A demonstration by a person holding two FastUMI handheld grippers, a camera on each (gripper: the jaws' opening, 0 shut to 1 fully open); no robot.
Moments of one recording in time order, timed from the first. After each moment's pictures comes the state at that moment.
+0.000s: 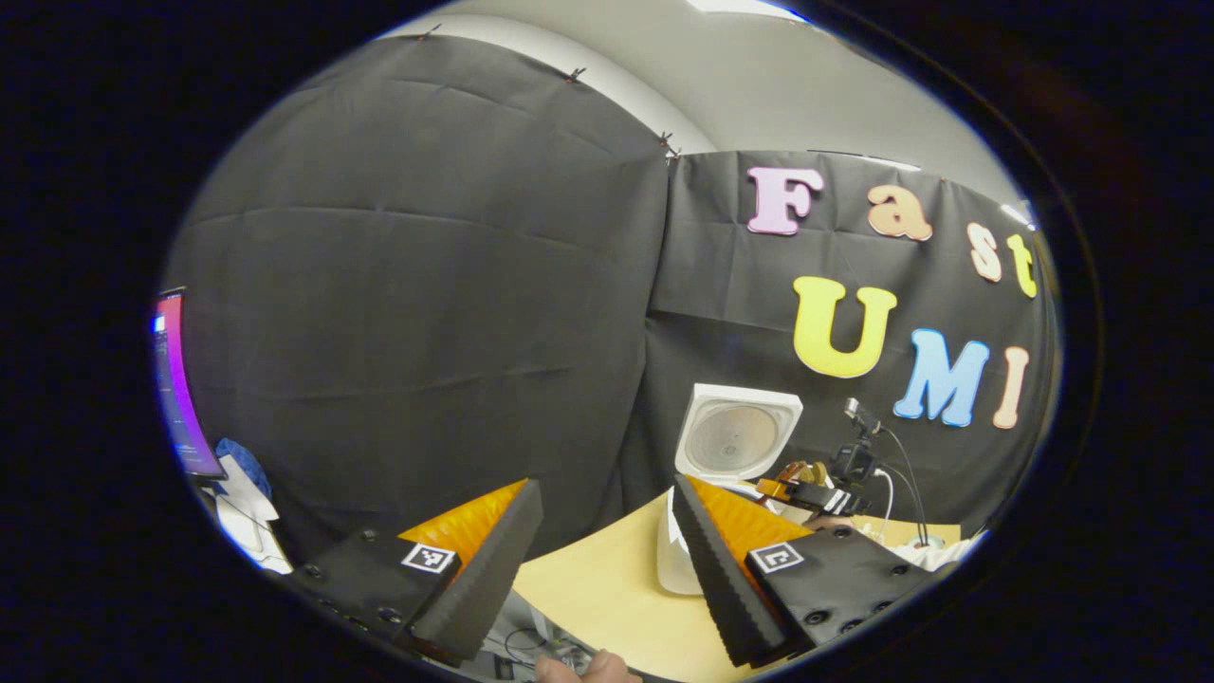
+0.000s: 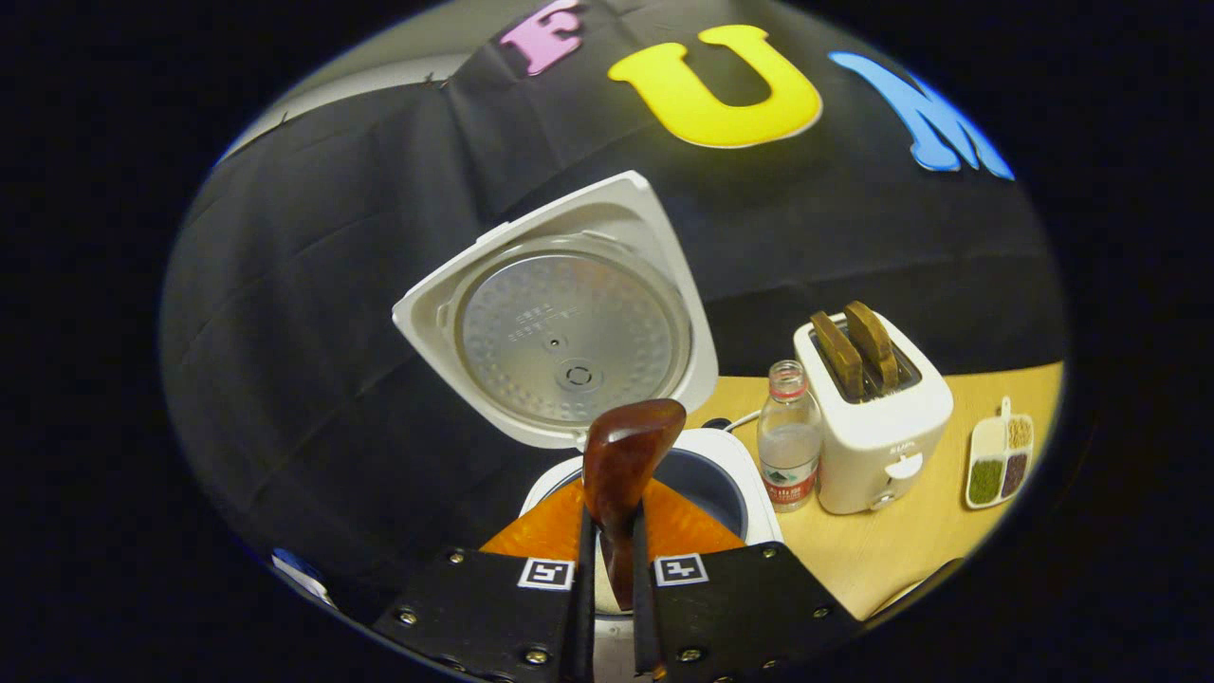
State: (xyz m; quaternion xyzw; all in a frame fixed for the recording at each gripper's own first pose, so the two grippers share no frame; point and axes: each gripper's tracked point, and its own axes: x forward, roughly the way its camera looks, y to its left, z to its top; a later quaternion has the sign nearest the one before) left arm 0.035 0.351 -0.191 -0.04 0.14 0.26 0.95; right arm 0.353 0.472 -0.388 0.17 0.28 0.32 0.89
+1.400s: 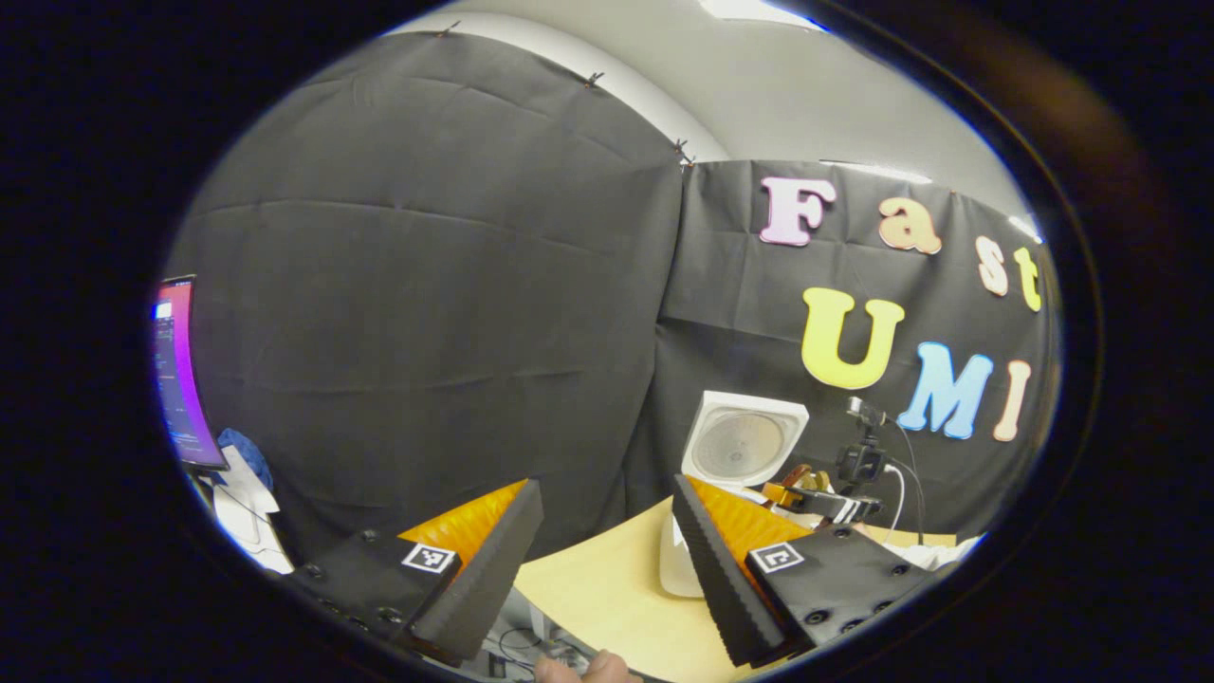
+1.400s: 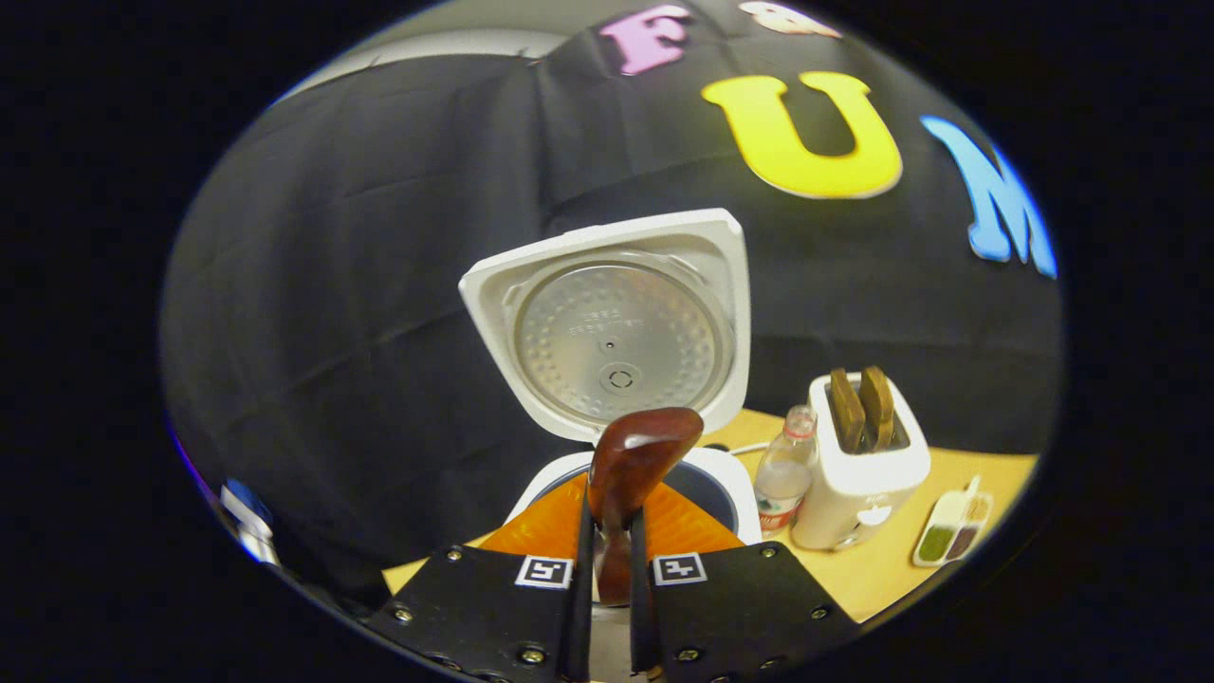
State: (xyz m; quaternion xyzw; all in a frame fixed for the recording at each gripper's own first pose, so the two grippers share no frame) left arm 0.018 0.357 -0.177 -0.05 0.12 0.27 0.95; right arm 0.346 0.456 -0.361 0.17 0.28 0.34 0.88
